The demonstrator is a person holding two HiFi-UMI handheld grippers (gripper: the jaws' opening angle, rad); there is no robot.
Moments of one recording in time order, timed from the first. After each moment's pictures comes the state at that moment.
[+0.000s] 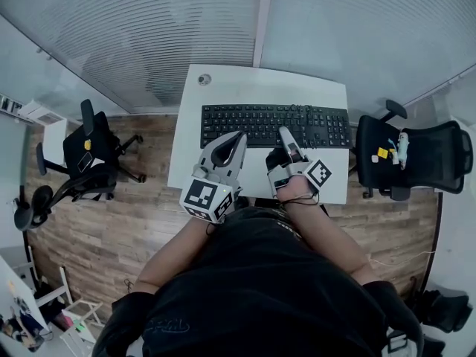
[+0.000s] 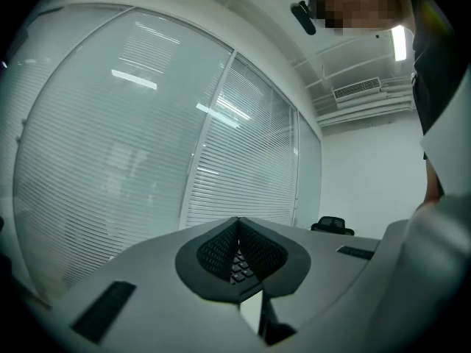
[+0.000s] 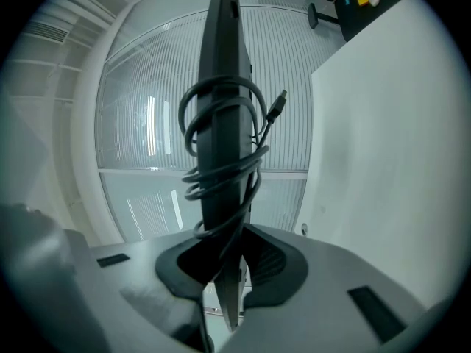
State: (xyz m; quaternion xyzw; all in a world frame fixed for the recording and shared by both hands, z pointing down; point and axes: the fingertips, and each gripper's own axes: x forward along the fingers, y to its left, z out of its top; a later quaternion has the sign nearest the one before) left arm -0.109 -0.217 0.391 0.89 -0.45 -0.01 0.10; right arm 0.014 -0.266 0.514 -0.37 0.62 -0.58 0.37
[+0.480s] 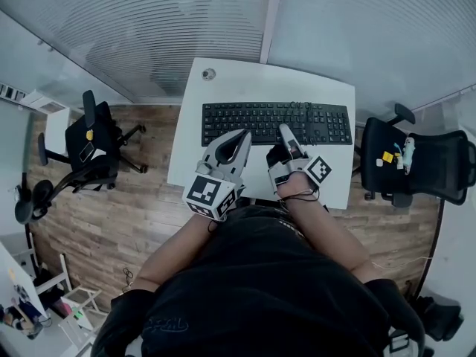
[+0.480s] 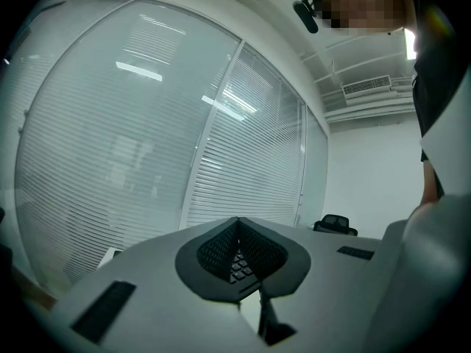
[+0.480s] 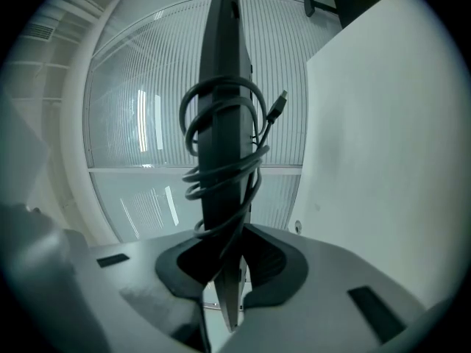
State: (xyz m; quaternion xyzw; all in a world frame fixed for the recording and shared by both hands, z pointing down) left arm -0.102 -0.239 0.409 0.88 -0.46 0.00 0.13; right arm 0.008 -0.292 0.542 -0.36 0.62 -0.60 0.35
